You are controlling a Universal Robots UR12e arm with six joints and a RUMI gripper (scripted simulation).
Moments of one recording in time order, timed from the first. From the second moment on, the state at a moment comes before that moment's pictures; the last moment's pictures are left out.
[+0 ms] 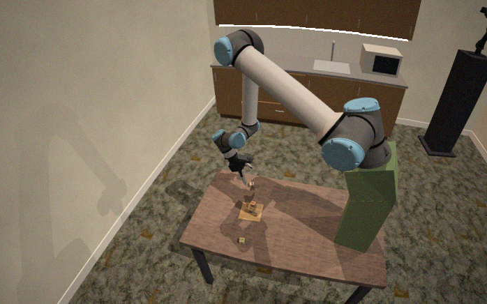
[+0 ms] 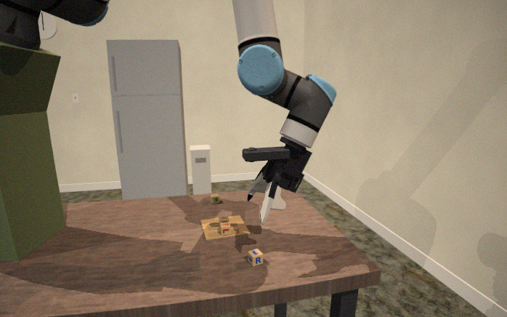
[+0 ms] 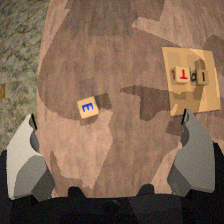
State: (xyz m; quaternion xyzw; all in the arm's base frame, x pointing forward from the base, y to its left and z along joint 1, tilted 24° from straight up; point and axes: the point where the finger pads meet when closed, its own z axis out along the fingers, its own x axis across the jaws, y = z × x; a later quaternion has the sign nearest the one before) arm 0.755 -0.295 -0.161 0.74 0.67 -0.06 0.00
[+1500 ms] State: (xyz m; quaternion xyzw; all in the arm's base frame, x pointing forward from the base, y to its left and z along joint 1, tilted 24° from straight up) arm 0.723 0.125 -0.200 0.65 0.73 0.08 0.18
